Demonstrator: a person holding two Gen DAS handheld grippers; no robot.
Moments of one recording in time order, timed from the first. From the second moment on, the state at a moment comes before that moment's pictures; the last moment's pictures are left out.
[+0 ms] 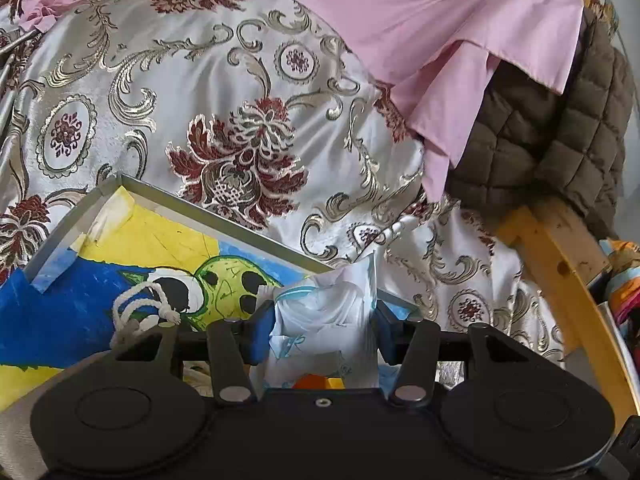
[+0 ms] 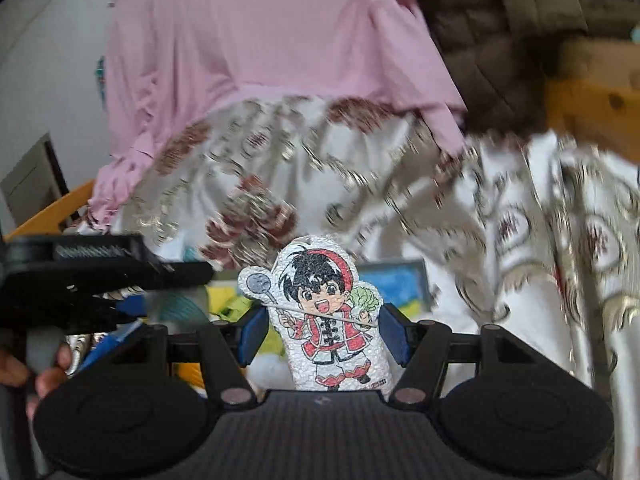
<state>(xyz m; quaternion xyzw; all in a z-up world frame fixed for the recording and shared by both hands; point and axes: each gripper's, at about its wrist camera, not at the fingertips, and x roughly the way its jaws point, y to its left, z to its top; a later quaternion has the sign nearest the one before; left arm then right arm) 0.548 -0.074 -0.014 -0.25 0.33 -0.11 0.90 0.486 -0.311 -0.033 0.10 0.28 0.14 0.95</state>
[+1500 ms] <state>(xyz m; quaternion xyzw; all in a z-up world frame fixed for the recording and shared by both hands) 0.397 -0.047 0.080 -0.21 0.22 -0.04 0.95 0.433 -0.313 0.024 0.14 0.26 0.17 0.94</state>
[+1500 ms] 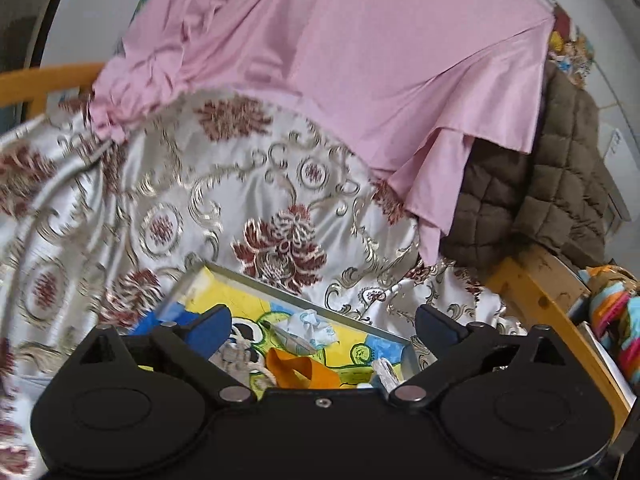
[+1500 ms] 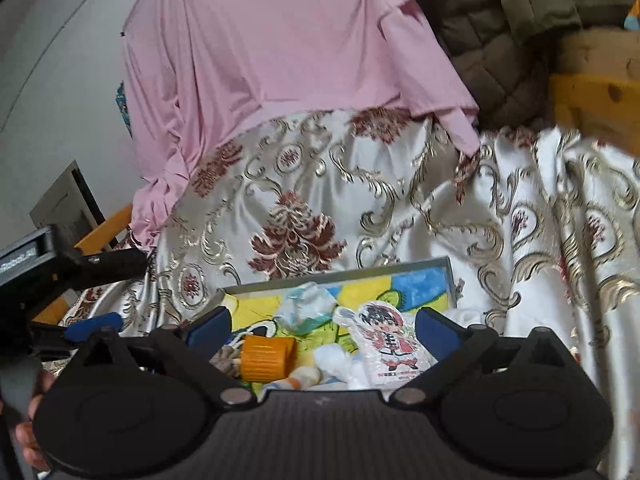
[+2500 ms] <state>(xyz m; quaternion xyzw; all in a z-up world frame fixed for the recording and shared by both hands) 0.192 0.002 0.084 -0.06 0.15 -0.07 0.98 0.253 -0.253 0.085 0.00 0.11 0.10 0.99</state>
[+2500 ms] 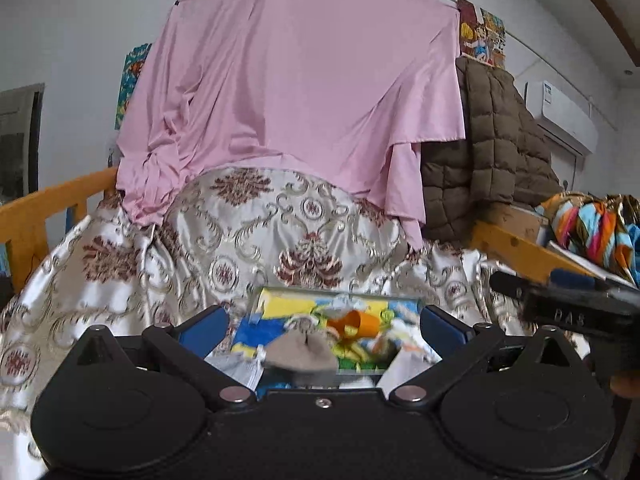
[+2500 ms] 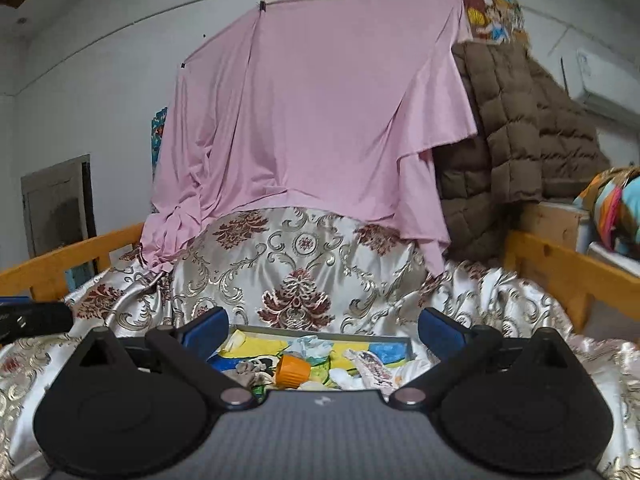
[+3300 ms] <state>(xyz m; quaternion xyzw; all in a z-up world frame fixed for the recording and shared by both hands) 0.157 0.049 0.011 -0.03 0.20 -0.09 0.98 0.158 -0.189 0.030 -0.08 0.09 0.10 0.99</state>
